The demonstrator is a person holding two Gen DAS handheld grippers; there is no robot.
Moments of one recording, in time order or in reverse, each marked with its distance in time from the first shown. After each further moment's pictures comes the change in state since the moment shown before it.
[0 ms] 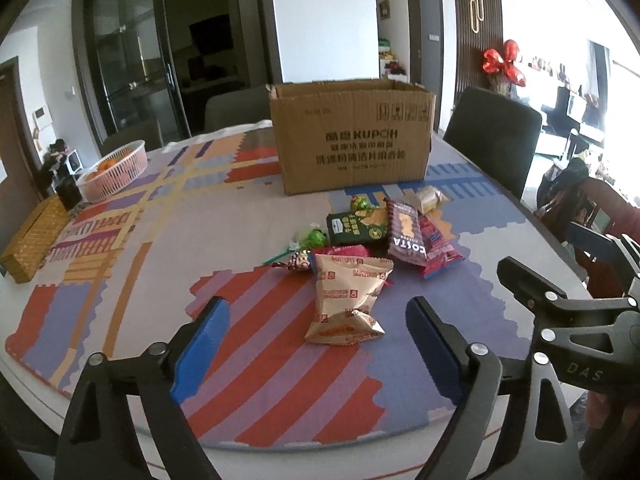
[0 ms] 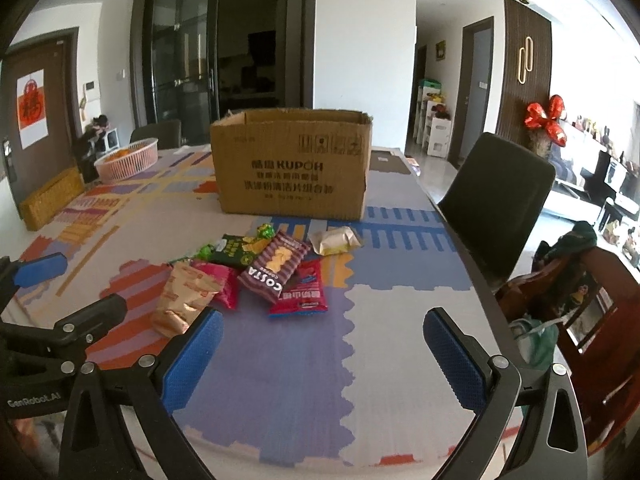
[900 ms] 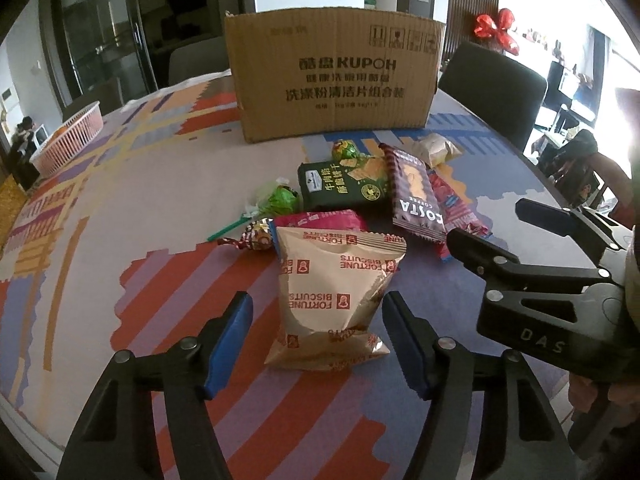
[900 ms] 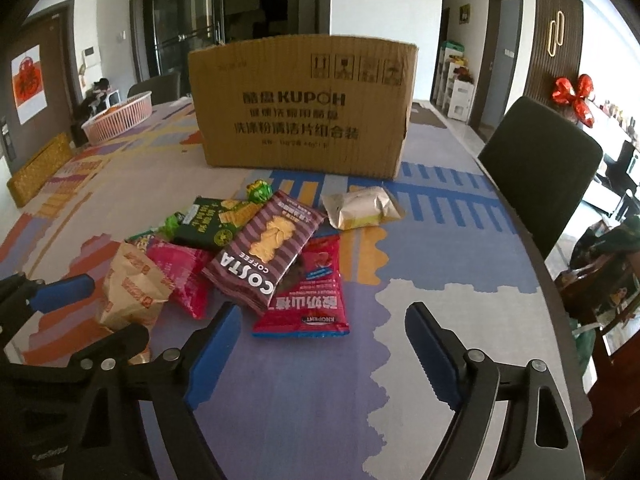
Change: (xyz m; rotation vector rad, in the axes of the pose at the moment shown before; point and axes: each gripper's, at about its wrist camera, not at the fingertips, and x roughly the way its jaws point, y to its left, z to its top) left arm 0.085 -0.005 0.003 0.011 0.169 -0.086; right arm 0.105 0.009 0.006 -0.028 0.180 0.051
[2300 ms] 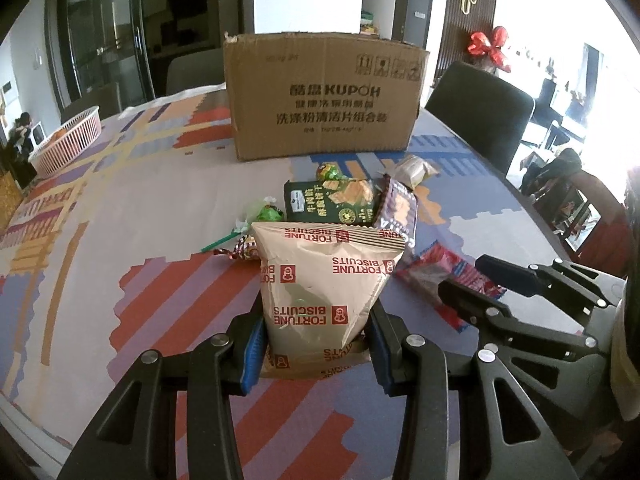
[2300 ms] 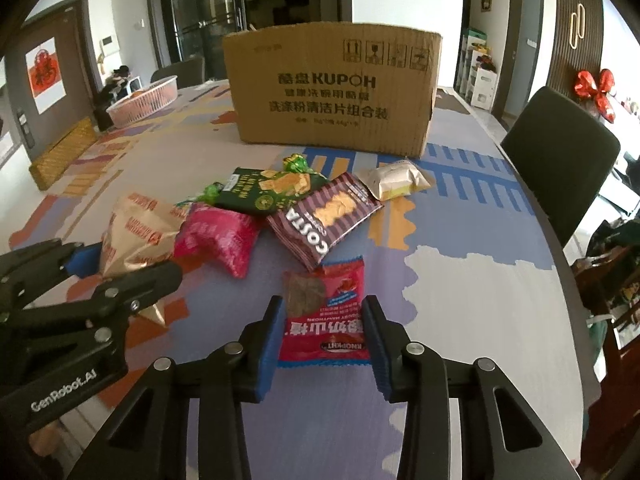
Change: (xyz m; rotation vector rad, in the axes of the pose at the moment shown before) left arm -0.025 -0.007 0.003 -0.025 -0.058 -0.043; right arm -0.022 0.012 -0.018 -0.021 0.043 0.089
